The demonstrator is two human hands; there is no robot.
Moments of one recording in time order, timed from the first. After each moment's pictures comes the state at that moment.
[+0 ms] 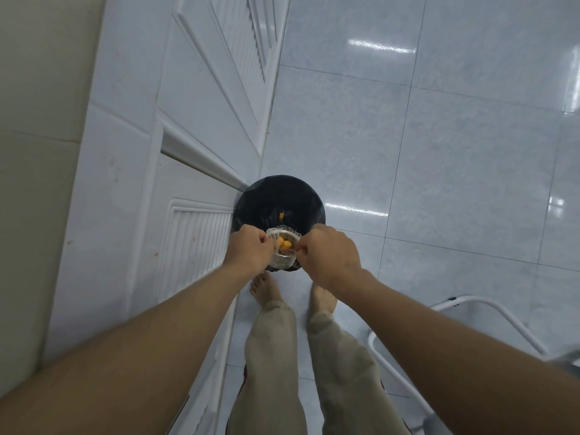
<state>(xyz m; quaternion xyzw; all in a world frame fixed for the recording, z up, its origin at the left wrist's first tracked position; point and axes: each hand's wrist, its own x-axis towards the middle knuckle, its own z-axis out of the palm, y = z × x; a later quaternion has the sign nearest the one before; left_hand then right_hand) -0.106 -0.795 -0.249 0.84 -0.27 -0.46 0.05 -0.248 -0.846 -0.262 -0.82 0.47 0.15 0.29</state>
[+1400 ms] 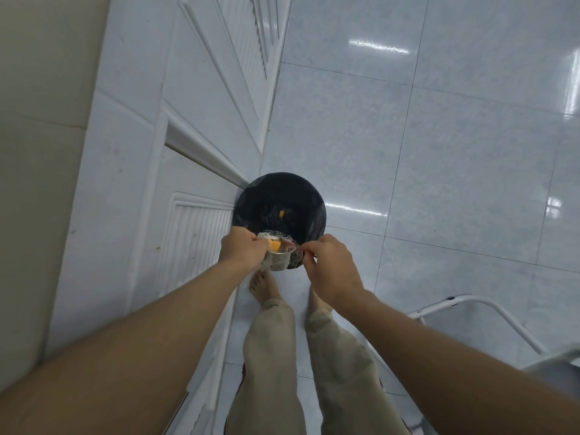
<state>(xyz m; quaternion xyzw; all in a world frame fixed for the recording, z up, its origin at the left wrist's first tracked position) -0.097 -0.785 -0.261 0.86 -0.17 -0.47 0.05 -0.265 -0.815 -0.272 -0.75 0.53 0.09 0.39</state>
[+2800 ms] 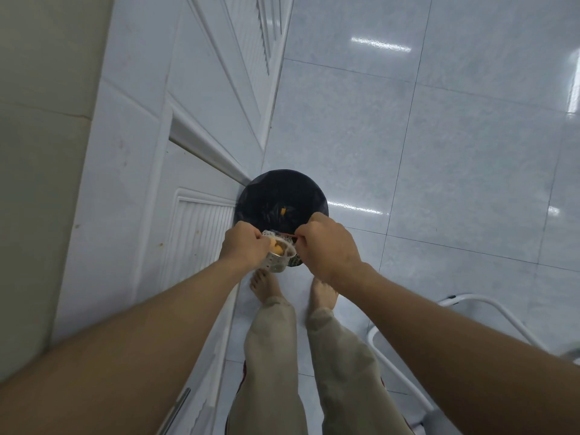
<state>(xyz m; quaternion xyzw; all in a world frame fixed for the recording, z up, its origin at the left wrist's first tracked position) -0.093 -0.783 -0.258 0.85 -0.24 -0.46 0.04 -0.238 -0.845 -0.256 -0.83 0.44 0.14 0.31</state>
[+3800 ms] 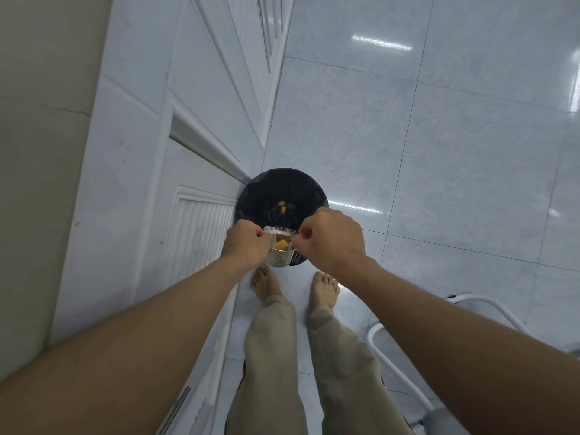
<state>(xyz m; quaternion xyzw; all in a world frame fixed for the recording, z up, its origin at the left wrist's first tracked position) -0.094 -0.783 -0.259 0.85 -0.24 -0.46 0.05 -0.236 -0.855 -0.249 -0.81 0.49 0.13 0.30</state>
